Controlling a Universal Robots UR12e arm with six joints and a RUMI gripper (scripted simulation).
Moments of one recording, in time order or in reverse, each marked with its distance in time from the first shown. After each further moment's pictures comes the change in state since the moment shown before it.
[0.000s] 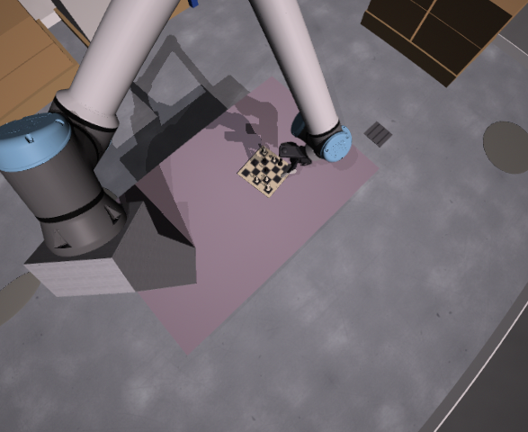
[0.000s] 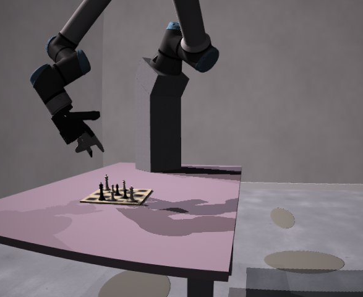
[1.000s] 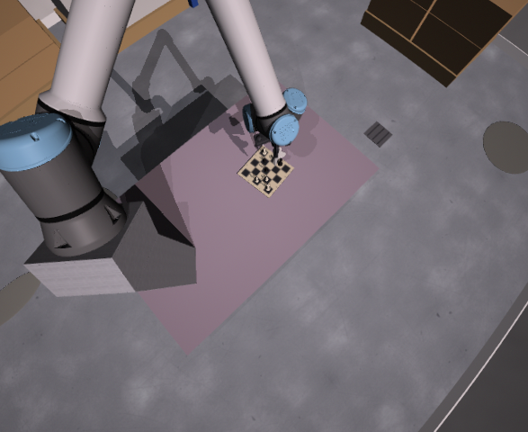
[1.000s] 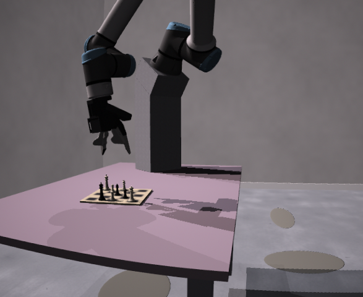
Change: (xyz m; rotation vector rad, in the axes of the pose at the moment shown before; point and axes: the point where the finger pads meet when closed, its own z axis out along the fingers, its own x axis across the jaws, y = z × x) arm 0.052 -0.039 0.035 -0.332 -0.219 -0.238
